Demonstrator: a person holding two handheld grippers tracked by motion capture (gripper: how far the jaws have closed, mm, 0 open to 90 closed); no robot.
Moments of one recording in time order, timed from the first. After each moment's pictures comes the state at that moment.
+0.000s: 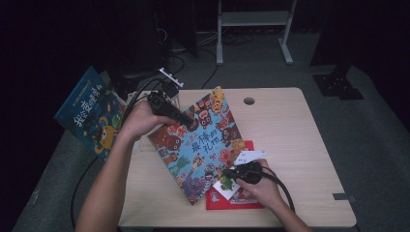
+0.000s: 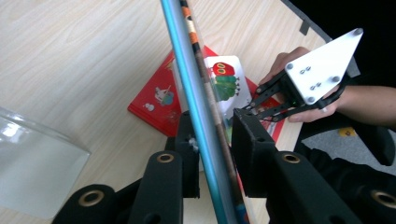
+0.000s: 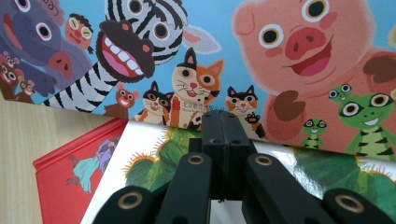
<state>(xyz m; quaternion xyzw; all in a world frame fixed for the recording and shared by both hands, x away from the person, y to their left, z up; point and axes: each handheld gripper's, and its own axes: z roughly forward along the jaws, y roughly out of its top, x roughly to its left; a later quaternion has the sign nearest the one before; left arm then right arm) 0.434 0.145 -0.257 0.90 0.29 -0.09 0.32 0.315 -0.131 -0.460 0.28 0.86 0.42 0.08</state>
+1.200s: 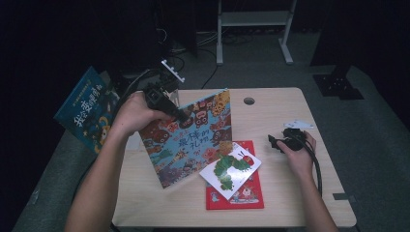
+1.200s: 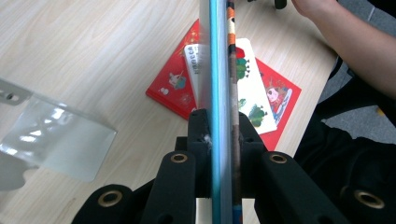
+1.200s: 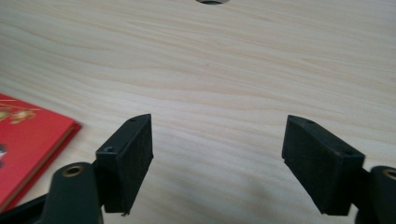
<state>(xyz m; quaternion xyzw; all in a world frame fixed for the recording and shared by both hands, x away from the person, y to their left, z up) 0.412 0.144 -0.216 0.92 0.27 -0.03 0.26 0.417 -0.276 -0.474 0.52 0.72 0.37 0.26</state>
